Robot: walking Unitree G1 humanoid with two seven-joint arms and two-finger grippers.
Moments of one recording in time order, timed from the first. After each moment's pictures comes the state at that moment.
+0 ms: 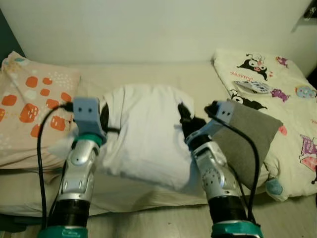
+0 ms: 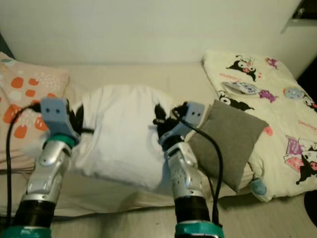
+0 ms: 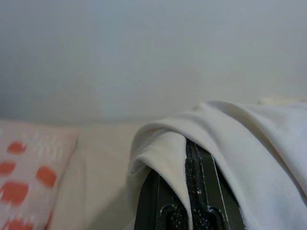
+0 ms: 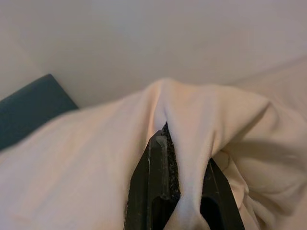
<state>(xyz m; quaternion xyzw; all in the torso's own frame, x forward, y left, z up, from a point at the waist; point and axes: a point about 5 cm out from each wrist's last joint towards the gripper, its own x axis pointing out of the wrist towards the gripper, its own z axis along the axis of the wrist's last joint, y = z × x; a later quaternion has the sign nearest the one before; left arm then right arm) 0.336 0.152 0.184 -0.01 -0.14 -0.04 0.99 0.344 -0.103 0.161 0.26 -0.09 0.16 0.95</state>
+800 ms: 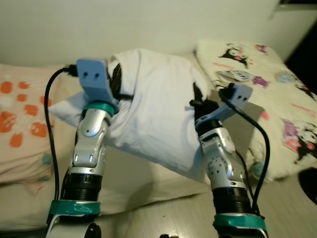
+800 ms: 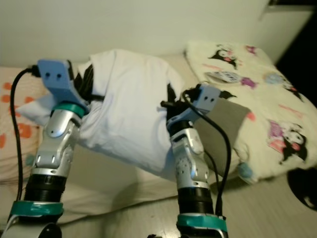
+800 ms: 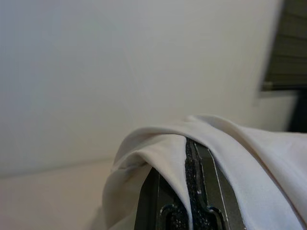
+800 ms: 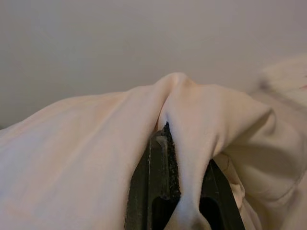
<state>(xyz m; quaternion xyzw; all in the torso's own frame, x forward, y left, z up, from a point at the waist) 0.351 0.117 0.240 -0.03 -0.21 -0.09 0.97 0.347 -0.115 0.199 0.25 -0.16 0.13 0.95</state>
